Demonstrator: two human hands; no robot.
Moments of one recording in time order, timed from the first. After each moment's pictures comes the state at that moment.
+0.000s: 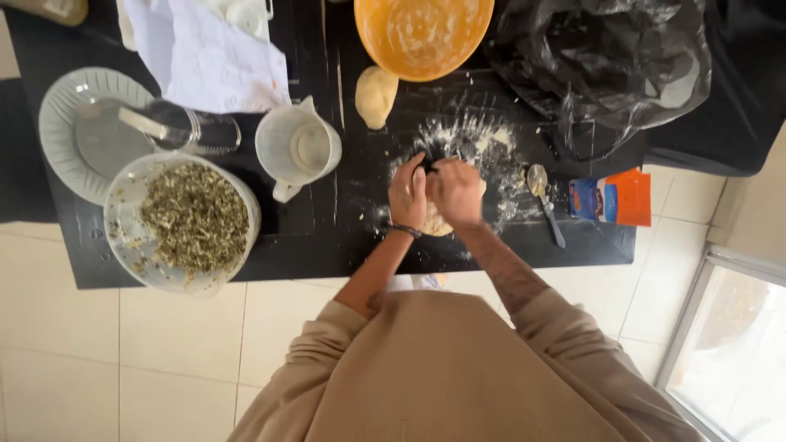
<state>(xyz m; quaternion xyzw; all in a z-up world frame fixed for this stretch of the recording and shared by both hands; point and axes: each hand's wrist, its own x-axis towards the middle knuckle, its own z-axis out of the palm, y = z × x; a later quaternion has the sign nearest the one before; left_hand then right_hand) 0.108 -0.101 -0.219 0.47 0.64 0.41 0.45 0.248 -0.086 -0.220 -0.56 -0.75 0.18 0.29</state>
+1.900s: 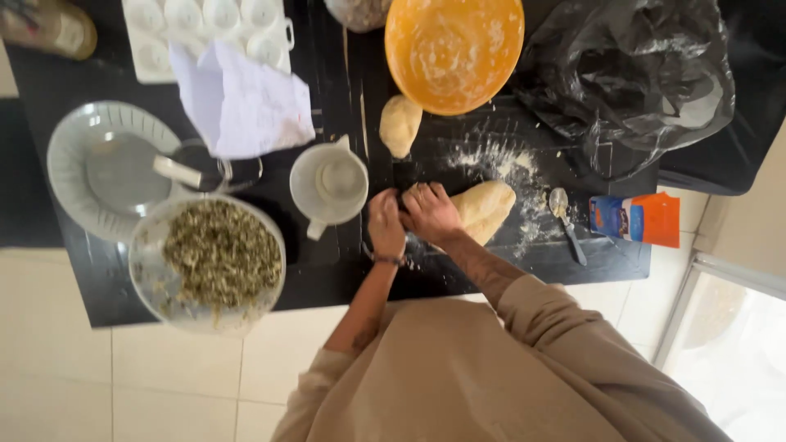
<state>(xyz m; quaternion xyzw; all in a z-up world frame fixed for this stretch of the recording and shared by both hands) 0.022 -0.105 -0.238 0.39 0.69 0.43 0.43 0.151 -0.051 -0.218 -0.48 -0.86 0.15 0.04</state>
